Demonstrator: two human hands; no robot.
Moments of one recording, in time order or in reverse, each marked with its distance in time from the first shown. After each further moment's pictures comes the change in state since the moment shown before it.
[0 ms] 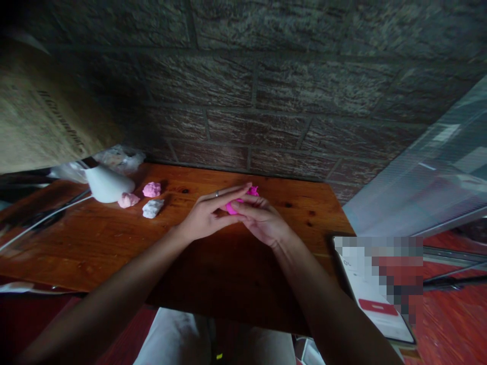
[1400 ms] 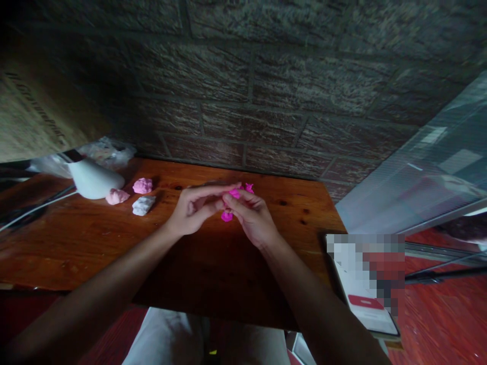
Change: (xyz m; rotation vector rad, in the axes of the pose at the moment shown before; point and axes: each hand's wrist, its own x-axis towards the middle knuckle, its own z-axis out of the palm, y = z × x) left_hand 0.001 0.007 0.000 -0.279 0.122 -0.192; right_hand 0.000 0.008 0.008 -0.077 0.136 -0.188
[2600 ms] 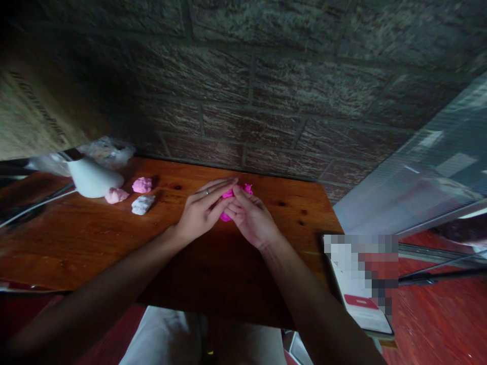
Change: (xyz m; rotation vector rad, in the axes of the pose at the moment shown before) left_hand -0.006 -0.013 0.009 0.564 0.091 0.249; right_hand 0.002 -0.002 0.002 0.216 0.003 0.155
